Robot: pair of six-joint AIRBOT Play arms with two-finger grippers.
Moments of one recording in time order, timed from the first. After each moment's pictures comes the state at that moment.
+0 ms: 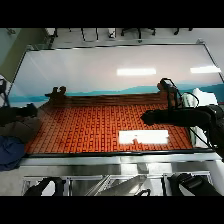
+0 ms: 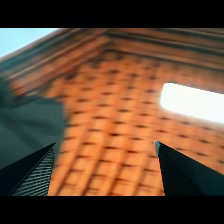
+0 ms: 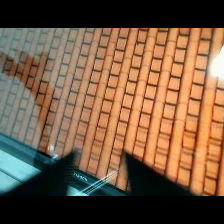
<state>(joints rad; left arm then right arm) 0.33 -0.96 0.94 -1.56 0.95 1.65 0.32 -0.89 0.91 2.00 -1.06 -1.54</state>
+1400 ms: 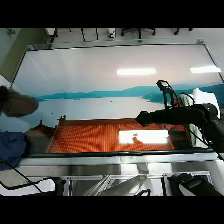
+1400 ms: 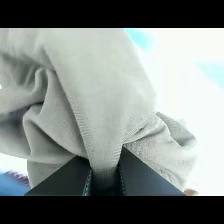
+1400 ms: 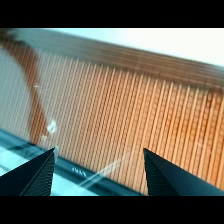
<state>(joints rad) 0.45 -1.43 1.60 -1.68 1.18 1.63 0.32 -0.94 0.91 2.01 -1.09 -1.54</state>
